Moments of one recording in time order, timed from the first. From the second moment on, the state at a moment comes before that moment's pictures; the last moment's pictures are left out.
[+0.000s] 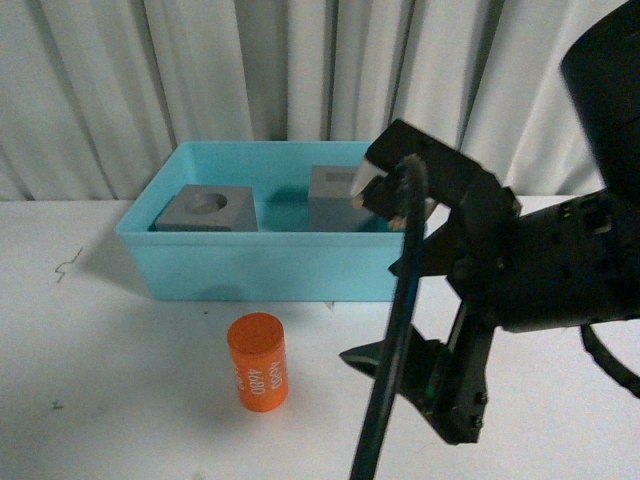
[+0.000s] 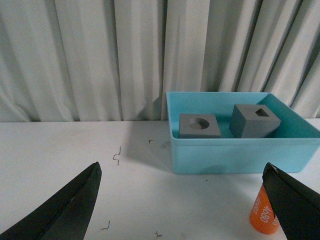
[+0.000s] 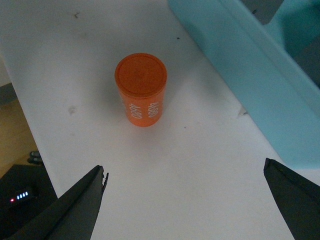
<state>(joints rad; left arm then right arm) 0.00 0.01 0.01 0.00 0.00 -0.01 0.37 1.81 0.92 0.09 -0.51 -0.59</state>
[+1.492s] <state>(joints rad) 0.00 0.01 0.01 0.00 0.00 -0.01 0.45 1.87 1.12 0.30 -0.41 -0.28</state>
